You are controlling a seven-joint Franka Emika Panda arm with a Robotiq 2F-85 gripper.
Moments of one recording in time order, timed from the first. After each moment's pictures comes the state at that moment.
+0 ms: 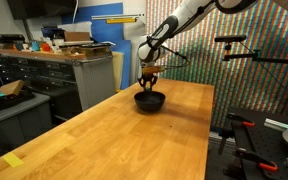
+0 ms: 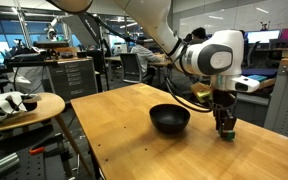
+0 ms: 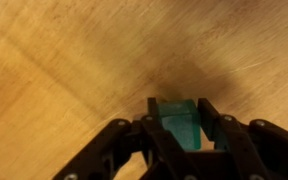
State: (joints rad) arm -0.15 0.93 -0.19 -1.37 0.08 2.32 0.46
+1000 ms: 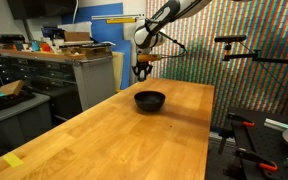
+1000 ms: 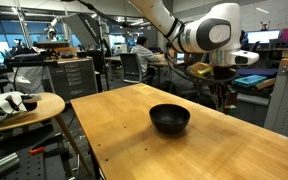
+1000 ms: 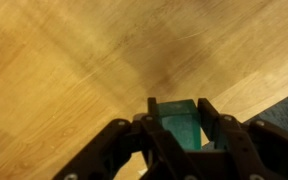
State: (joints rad) arm -0.12 0.83 -0.18 -1.37 0.08 2.30 0.45
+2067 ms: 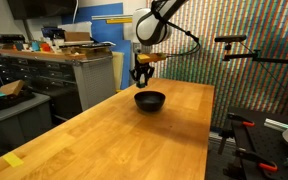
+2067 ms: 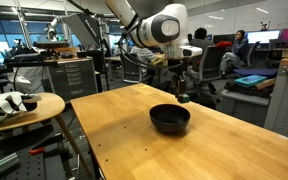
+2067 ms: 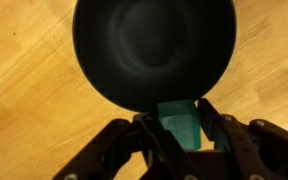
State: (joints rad) arm 0.10 0.52 -0.19 -1.83 0.01 2.40 0.55
